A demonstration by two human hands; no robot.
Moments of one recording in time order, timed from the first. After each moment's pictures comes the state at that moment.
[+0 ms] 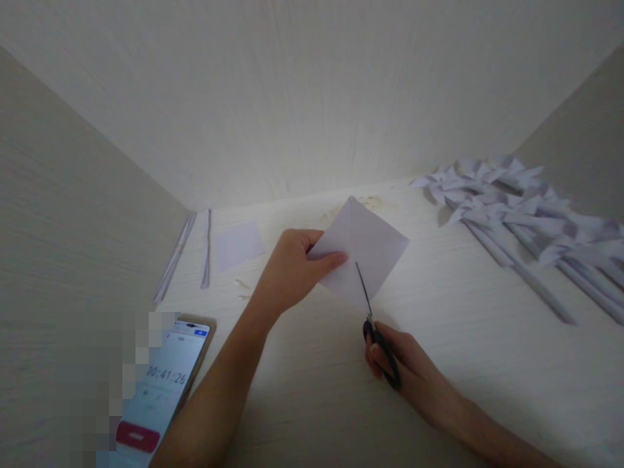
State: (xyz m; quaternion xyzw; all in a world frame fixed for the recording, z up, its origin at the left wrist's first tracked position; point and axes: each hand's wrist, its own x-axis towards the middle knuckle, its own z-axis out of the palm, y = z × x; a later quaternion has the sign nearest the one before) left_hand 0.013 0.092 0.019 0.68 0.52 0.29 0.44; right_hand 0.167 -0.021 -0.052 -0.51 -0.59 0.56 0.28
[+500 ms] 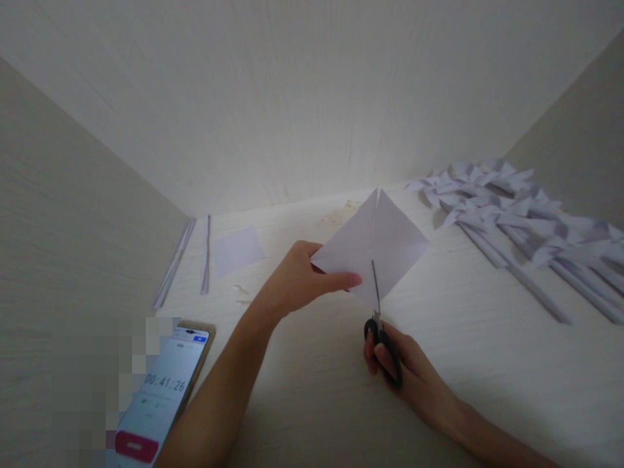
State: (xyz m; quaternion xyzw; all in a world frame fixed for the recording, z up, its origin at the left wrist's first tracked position) left_hand 0.017 0.090 0.020 0.65 0.47 0.23 0.55; right_hand 0.168 -0.022 -0.057 -0.51 -0.58 0.54 0.34
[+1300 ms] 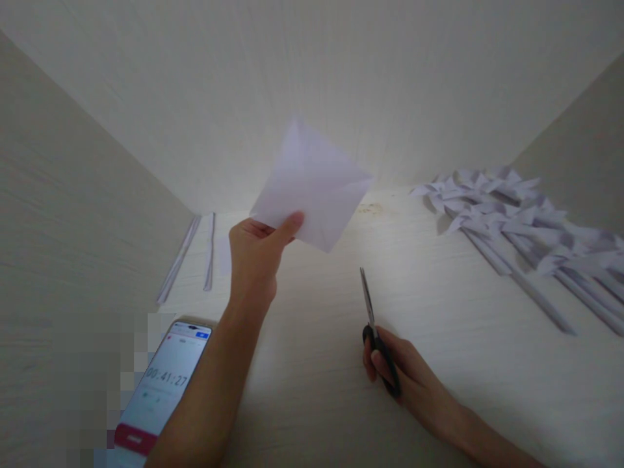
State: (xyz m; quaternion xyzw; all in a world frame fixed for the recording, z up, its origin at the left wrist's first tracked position) left_hand 0.005 0.106 0.021 0.47 0.51 0.61 0.39; right_hand 0.168 -0.021 -0.051 -0.49 -0.61 0.54 0.30
